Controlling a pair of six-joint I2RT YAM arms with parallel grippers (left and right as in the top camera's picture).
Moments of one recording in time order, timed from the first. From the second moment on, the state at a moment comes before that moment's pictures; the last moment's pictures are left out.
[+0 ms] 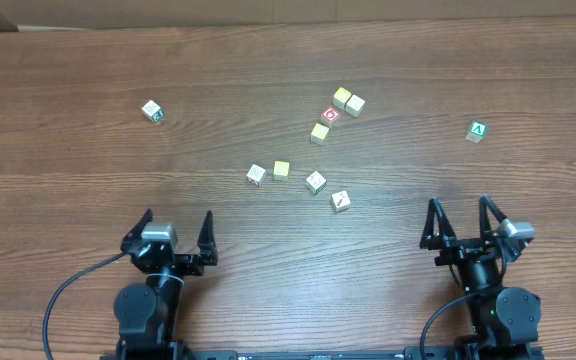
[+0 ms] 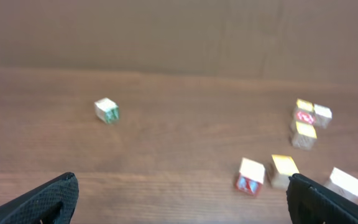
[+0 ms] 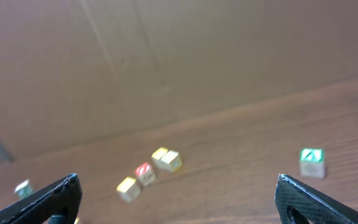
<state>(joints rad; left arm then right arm) 0.04 0.09 0.02 -0.08 0.12 -0.08 0.11 0.02 0.02 0.03 -0.05 0.34</state>
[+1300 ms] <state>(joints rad) -0.31 1.53 1.24 -0.97 0.18 -0.21 0.11 1.50 1.19 -1.17 -0.51 0.22</state>
